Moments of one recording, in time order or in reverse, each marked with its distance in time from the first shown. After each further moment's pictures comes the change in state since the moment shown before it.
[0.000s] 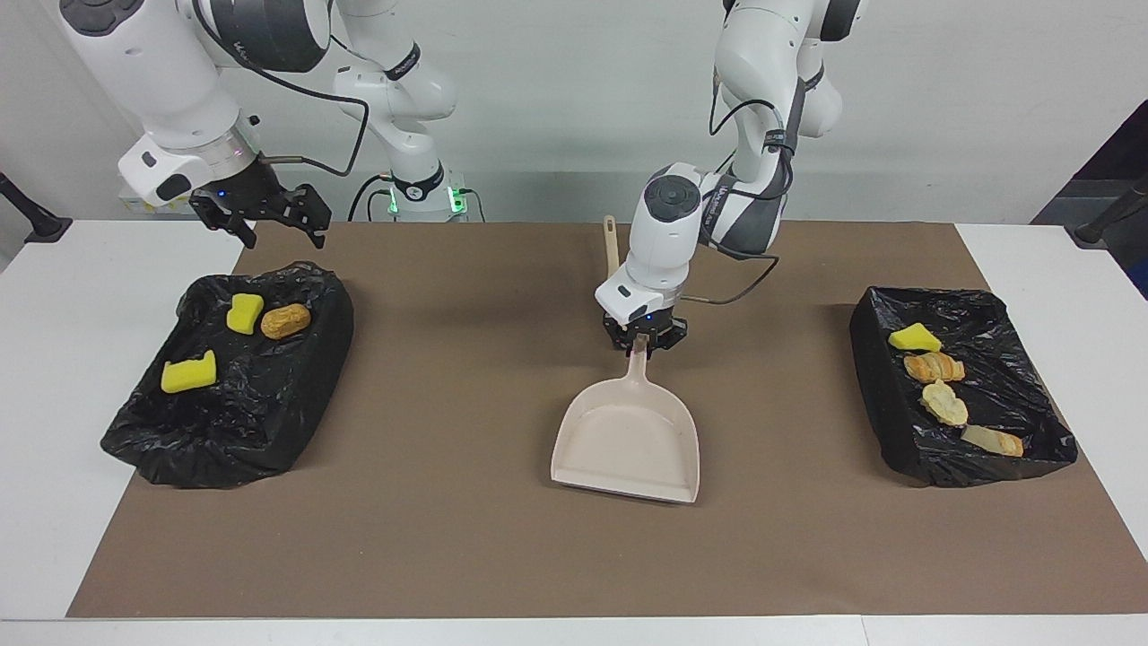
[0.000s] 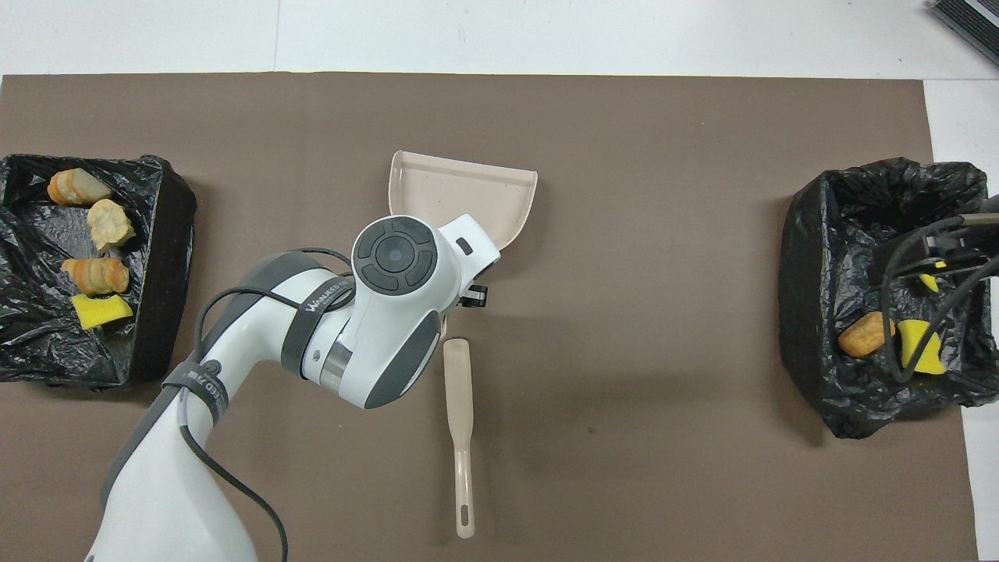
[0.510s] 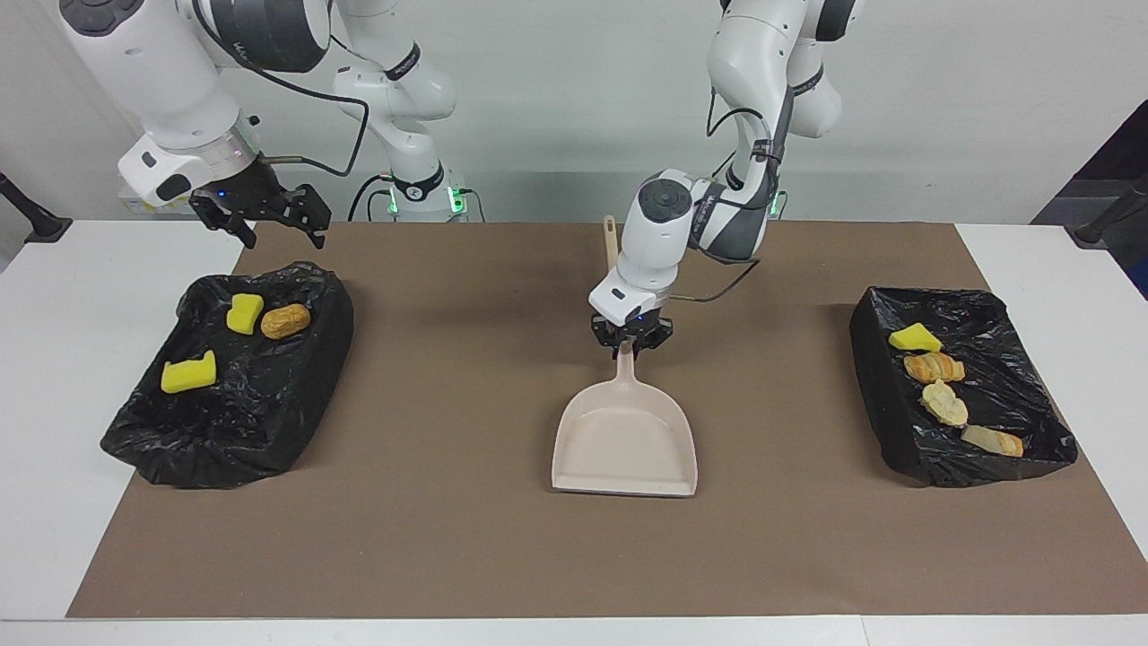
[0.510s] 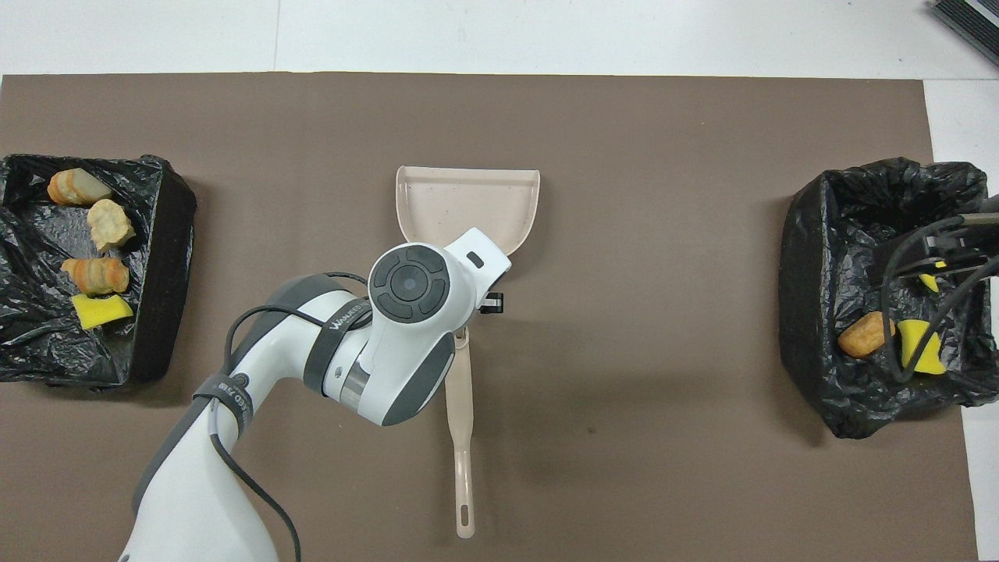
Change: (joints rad) left arm -0.040 0.008 -0.002 -0.050 -0.030 0.096 -0.107; right arm 0.000 0.000 0.000 0.000 0.000 0.000 0.000
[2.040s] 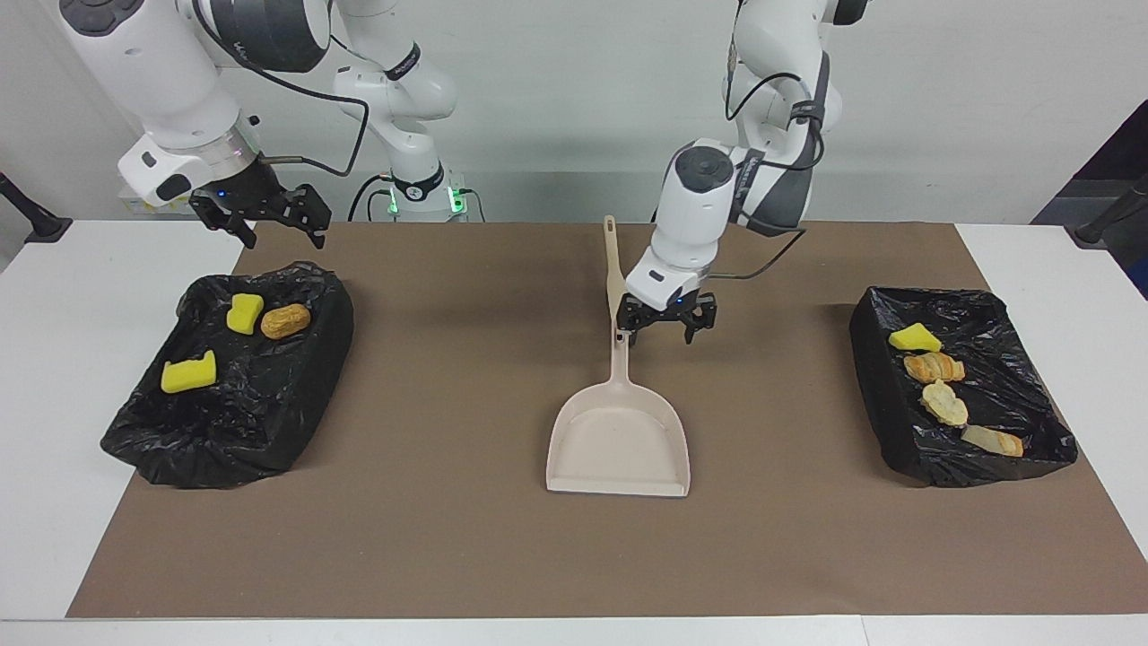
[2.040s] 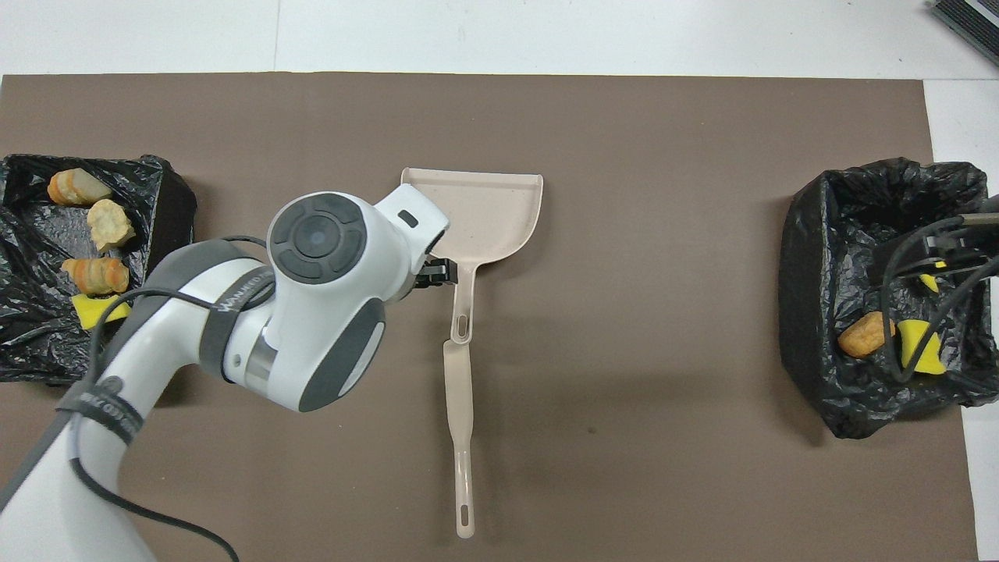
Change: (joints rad) left arm 0.076 -0.135 0.053 0.059 0.064 -0.206 0.002; right arm 0.000 0.000 0.000 0.000 0.000 0.000 0.000
